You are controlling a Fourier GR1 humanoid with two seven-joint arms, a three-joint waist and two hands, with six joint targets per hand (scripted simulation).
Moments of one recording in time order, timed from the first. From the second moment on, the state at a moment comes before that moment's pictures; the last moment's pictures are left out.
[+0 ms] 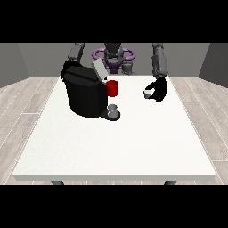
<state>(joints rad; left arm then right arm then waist) -0.56 0.37 0.03 -0.59 -0.64 0.18 -0.29 -0.22 -0.03 -0.05 -1.37 -0.01 -0.15 -0.06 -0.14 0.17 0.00</state>
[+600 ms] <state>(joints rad) -0.66 0.36 0.00 -0.69 -0.63 -0.03 -0.29 -0.21 -0.04 -0.10 -1.23 -0.04 -0.15 -0.09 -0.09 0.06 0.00</state>
